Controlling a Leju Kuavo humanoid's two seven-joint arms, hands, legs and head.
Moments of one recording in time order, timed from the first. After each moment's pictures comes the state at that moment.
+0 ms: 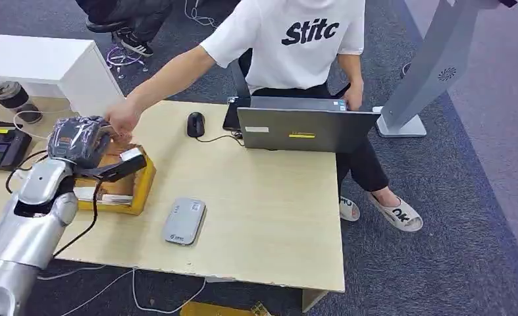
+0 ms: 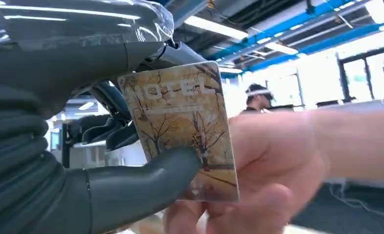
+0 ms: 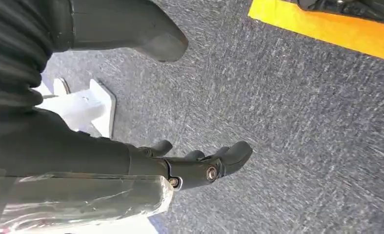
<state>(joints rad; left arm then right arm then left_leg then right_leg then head) -0.53 0.43 -0.24 -1.24 -1.27 0.18 0.05 -0.02 0.13 -0.93 -0.20 1.57 -0.11 -0.09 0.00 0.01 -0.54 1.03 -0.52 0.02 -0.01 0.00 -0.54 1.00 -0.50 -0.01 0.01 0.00</state>
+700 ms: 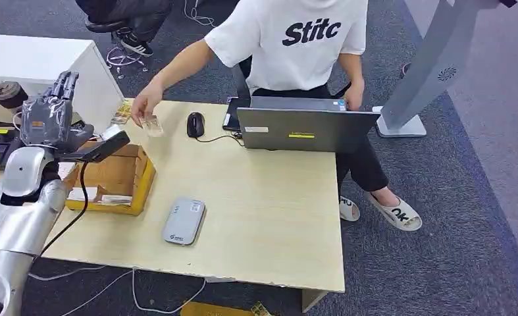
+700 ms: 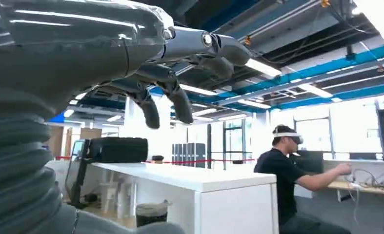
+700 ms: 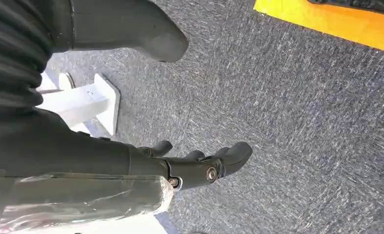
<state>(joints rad) -0.55 0.43 -0.18 -1.21 -1.27 0.34 0.08 -0.02 0.13 -0.90 -0.20 1.57 -0.12 -0.06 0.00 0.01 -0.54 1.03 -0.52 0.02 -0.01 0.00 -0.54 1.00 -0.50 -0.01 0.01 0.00</state>
